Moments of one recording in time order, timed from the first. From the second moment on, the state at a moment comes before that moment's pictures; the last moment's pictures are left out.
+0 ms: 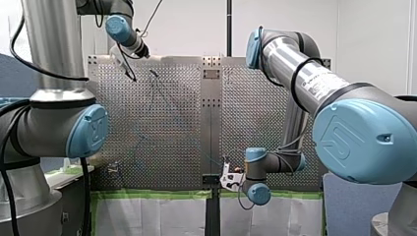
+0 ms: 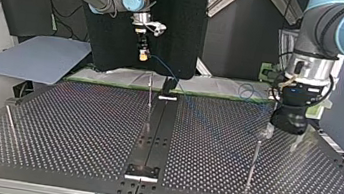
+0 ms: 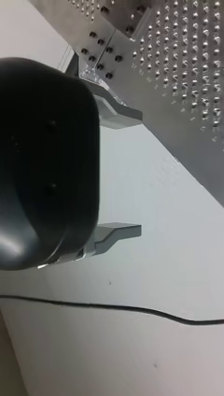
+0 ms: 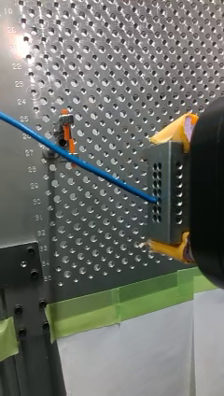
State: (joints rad) left arm -0.01 -1.35 -1.72 -3.19 -1.55 -2.33; right arm 2.16 -0.59 1.87 -1.23 1.63 1.73
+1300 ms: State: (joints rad) left arm -0.22 -1.44 -1.60 -3.50 -1.94 -1.94; right arm 2.17 -0.59 1.87 -1.24 1.61 1.73
